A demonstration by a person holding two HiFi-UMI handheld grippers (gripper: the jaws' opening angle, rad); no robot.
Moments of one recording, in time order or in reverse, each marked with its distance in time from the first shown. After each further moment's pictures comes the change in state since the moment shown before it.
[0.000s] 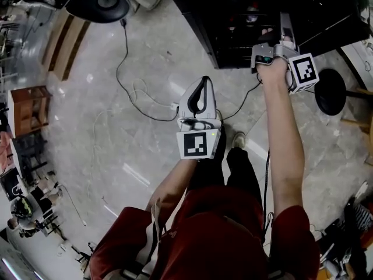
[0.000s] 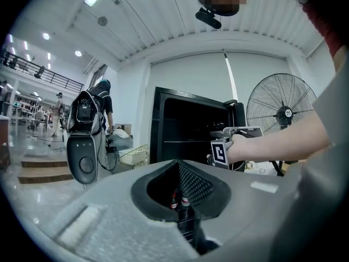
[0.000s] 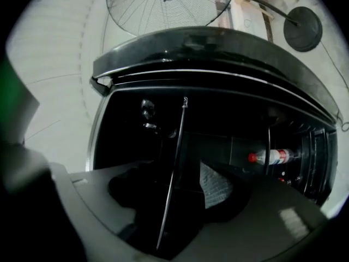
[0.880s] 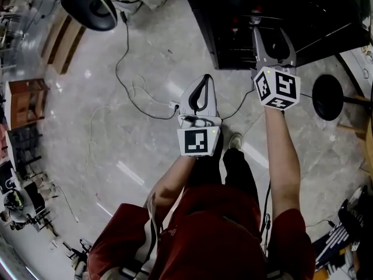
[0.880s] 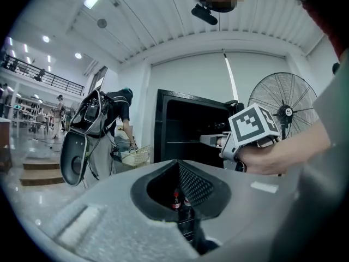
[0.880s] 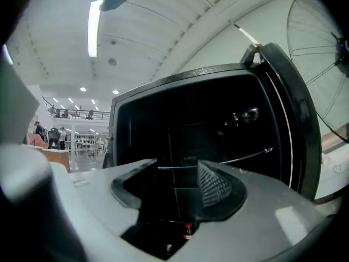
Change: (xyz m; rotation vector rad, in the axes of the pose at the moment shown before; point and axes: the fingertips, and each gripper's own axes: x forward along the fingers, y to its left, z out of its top) left arm -0.006 0.006 0.005 0.012 -0.007 0.010; right arm -0.038 0.044 -0.080 -1.278 0.321 0.101
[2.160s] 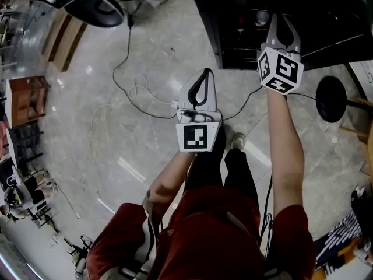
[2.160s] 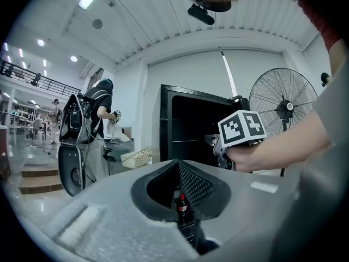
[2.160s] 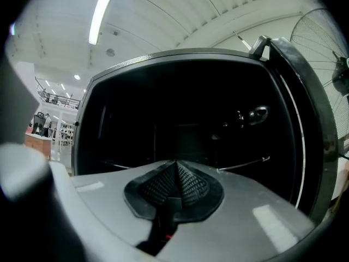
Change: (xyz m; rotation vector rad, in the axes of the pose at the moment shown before) left arm 0.027 0.024 0.000 0.041 -0.012 -0.009; right arm 0.056 -0.028 -0.003 -0.086 -0.045 -0.142
